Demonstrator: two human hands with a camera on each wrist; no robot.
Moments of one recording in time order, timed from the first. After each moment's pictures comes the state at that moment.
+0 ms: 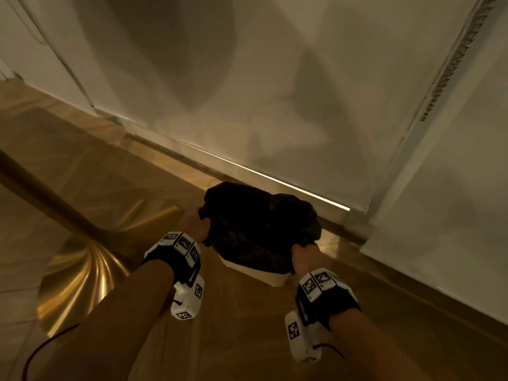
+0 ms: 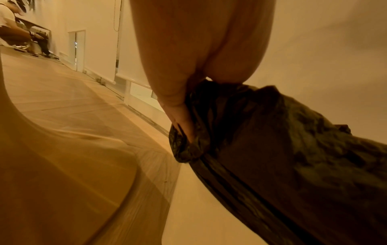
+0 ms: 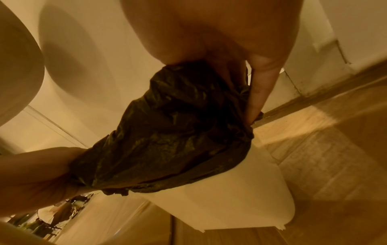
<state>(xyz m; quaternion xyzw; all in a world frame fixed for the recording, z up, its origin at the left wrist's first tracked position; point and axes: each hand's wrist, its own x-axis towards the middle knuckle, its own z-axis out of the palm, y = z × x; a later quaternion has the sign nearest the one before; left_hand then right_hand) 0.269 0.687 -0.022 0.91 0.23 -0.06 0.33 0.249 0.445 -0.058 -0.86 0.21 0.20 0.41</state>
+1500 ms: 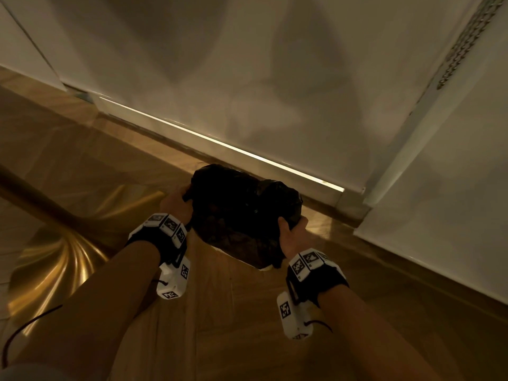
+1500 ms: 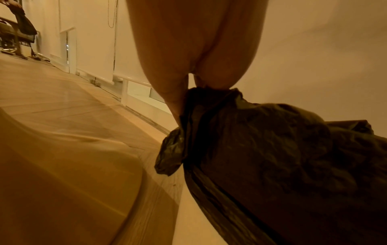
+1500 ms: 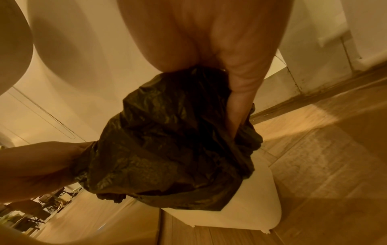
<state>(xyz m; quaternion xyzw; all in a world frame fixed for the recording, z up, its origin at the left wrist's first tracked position) 0.283 0.727 -0.059 0.91 0.20 -0.04 0.35 0.246 0.475 -0.068 -0.82 0.22 0.14 0.50</state>
